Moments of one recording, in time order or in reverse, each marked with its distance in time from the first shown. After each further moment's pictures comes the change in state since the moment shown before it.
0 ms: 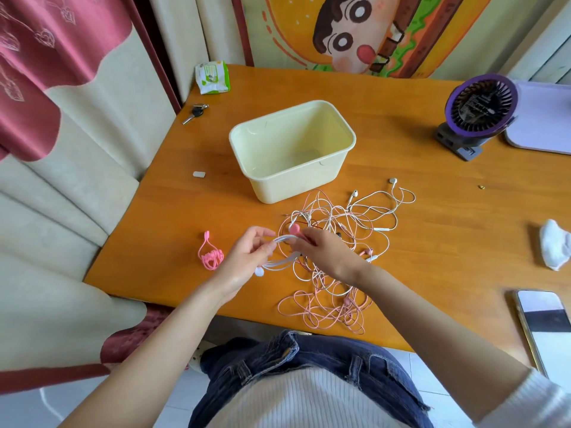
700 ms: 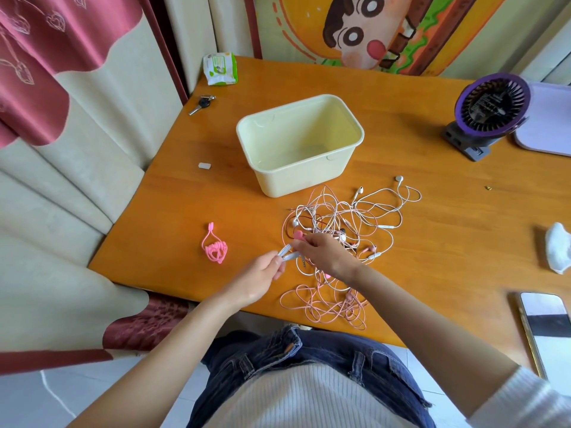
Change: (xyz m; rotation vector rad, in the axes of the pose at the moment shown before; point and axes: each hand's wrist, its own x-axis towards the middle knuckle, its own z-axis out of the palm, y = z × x) left_hand -0.018 -0.015 0.014 0.349 -0.159 -0.075; right_hand 0.005 0.008 0.015 0.095 -0.067 0.187
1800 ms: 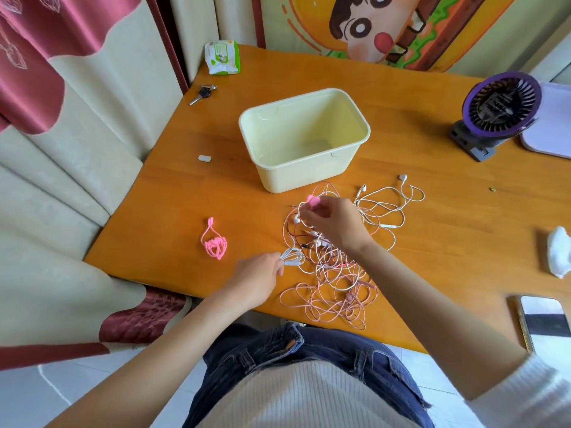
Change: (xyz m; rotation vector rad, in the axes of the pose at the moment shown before) left_hand 0.005 0.004 0.002 0.587 0.088 -0.047; right_hand 0.018 -0.015 -0.024 -0.032 0.375 -0.184
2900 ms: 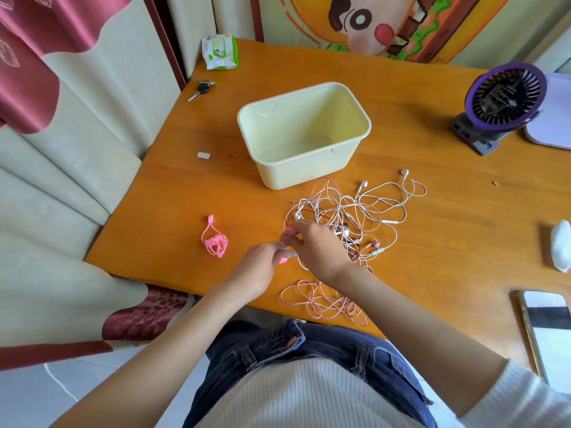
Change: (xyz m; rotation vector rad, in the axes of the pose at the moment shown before) left_hand 0.009 -0.004 0.000 -0.278 0.052 0.068; right_hand -0.024 0.004 0.037 -0.298 -0.167 -0.114
